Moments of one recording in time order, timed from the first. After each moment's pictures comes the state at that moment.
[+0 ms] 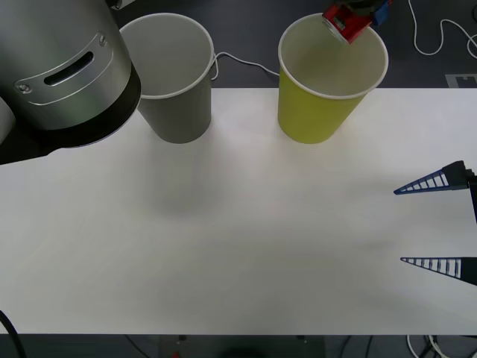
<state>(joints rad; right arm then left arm) 0.07 -0.79 -0.39 -1.86 1.43 -1.57 0.00 -1.93 0.18 -1.18 -0.52 -1.51 -0.91 1.28</state>
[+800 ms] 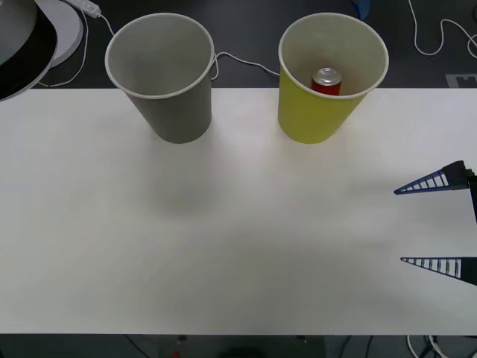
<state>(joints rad) 0.07 -0.79 -0.39 -1.86 1.43 -1.57 0.00 -1.92 0.42 -1.17 -0.67 -1.25 -1.07 1.13</state>
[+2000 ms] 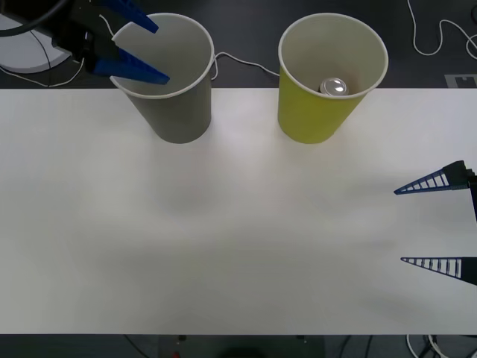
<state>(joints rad) 0.07 -0.79 -0.39 -1.86 1.43 -1.57 0.00 -1.01 1.09 -0.30 -1.61 -1.37 -1.42 0.88</state>
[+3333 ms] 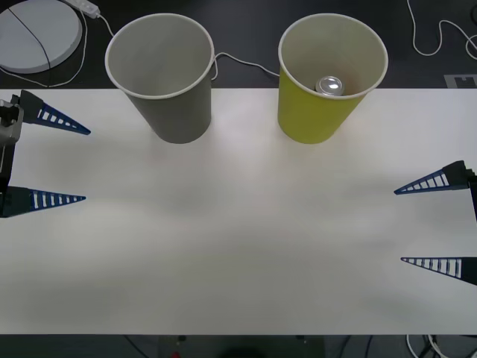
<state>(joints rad) 0.07 -0.79 -0.39 -1.86 1.43 -1.57 0.00 -0.20 1.02 0.24 -1.83 -1.43 -1.49 0.20</state>
